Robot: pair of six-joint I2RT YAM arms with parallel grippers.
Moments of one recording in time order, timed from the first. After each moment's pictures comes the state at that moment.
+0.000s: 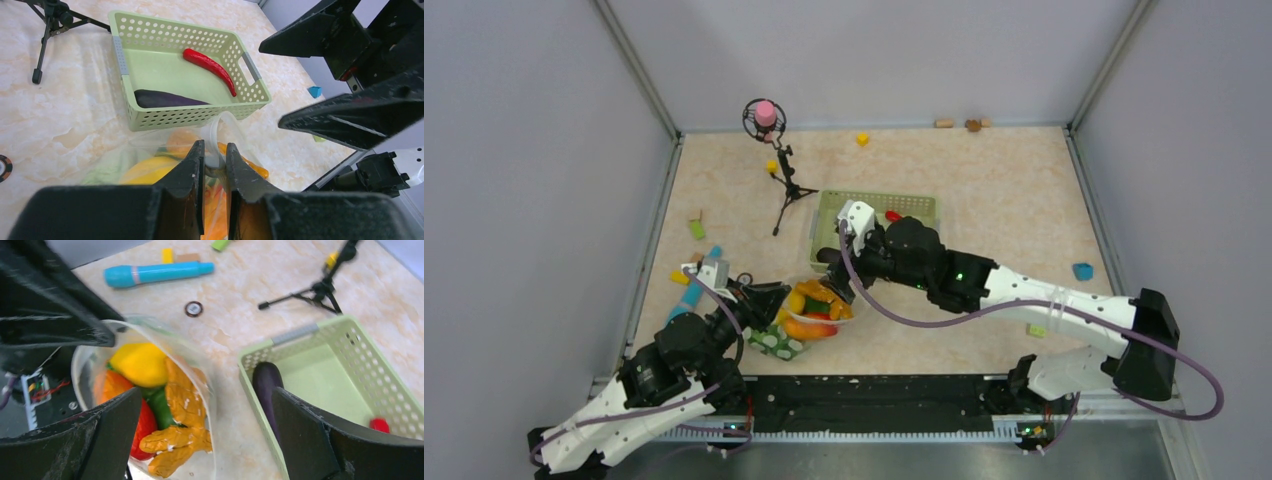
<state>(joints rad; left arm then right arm) -1.03 0.11 0.51 -0.47 -0.45 -0.55 1.11 1.29 1.06 -0.05 -0.05 -0.04</state>
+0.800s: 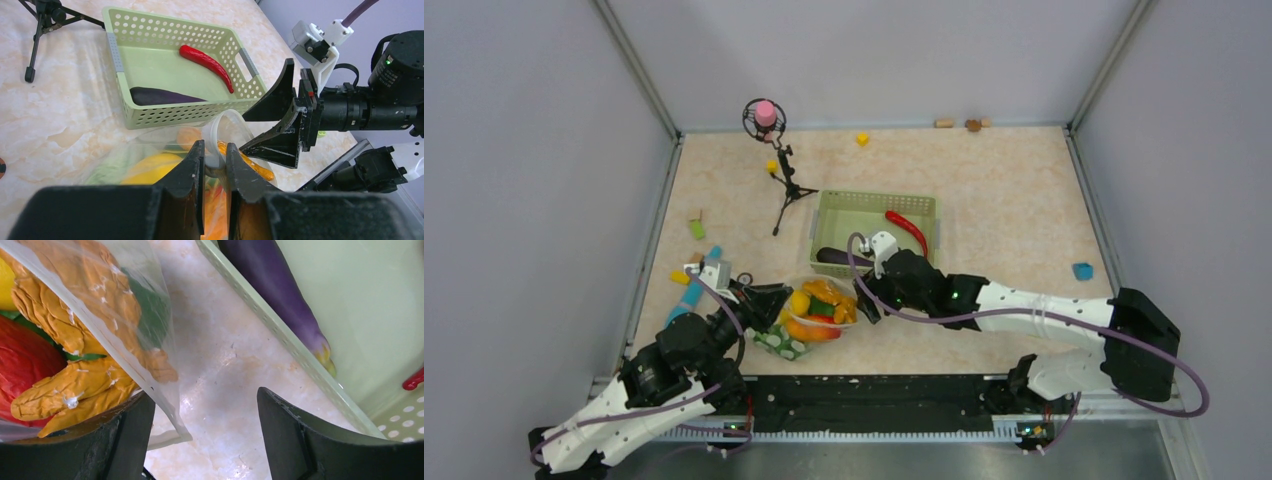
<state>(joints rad) -1.03 0.11 0.50 -0.46 -0.43 -0.55 1.07 1.29 0.79 -0.15 0.16 0.28</state>
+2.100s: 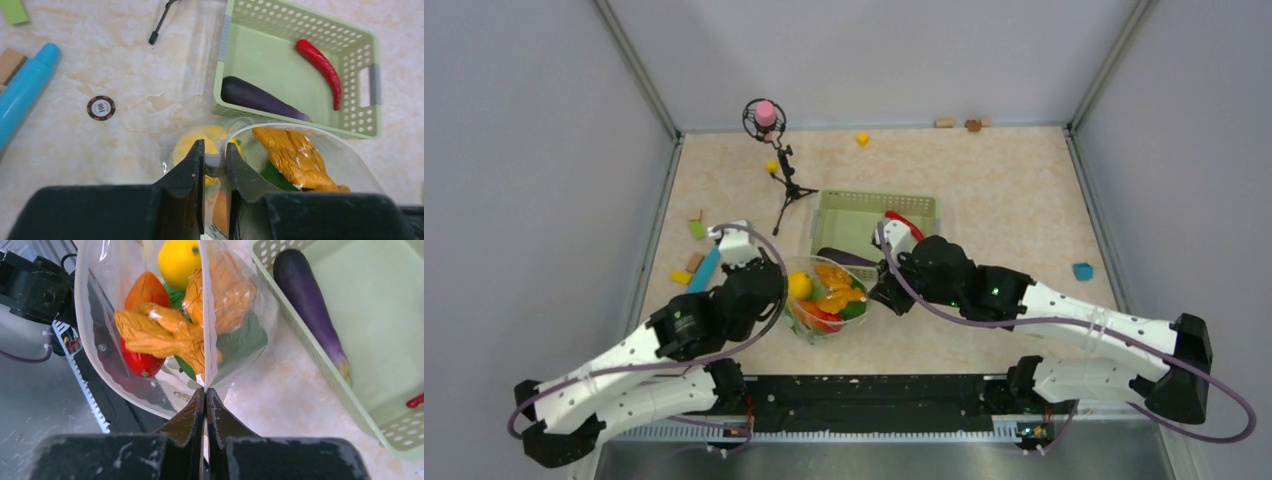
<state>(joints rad) -1.03 0.64 0.83 -0.79 -0.79 -0.84 1.08 1.09 0.91 -0.32 -0.02 0.24</state>
